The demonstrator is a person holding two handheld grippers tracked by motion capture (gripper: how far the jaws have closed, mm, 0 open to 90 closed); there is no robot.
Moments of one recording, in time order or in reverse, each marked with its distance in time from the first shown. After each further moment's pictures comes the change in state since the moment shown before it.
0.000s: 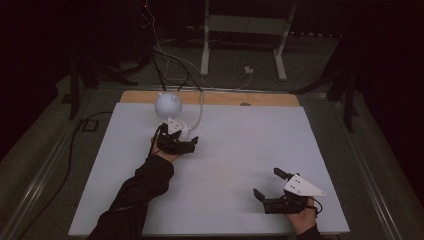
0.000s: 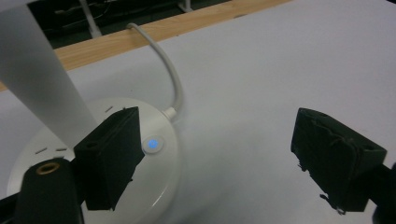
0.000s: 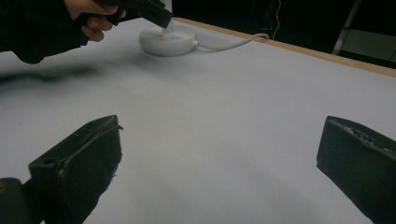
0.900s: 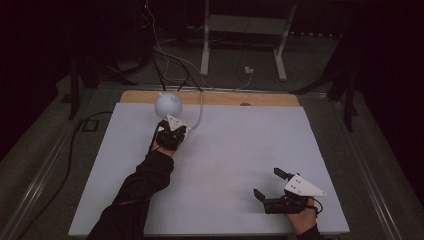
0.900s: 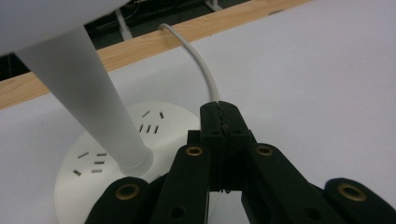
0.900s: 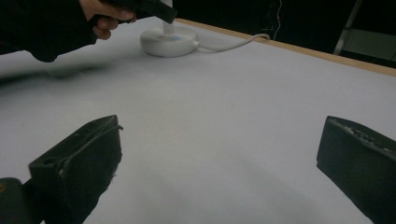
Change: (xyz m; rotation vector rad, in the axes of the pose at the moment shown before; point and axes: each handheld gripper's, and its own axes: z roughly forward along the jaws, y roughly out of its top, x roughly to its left) left arm 0.008 0.005 0.012 0.019 0.114 0.035; right arm -0.001 0.000 -0.001 -0.002 0.005 0.005
